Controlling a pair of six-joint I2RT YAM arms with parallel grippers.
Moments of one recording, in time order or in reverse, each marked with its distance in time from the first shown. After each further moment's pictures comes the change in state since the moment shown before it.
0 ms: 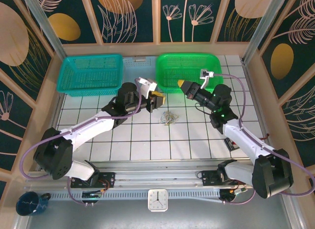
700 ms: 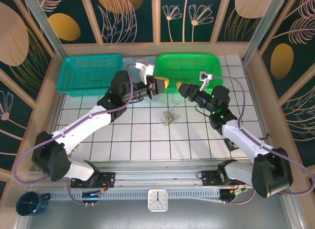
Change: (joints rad) left arm 0.000 -0.024 0.208 0.035 0.086 -0.225; right arm 0.001 -0.002 -0.046 -0.022 0.059 -0.120
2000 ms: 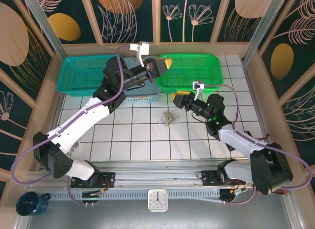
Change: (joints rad) left arm 0.000 0.038 0.242 0.016 0.013 -0.211; right arm 0.059 0.037 -0.121 0.158 -0.039 -0.124
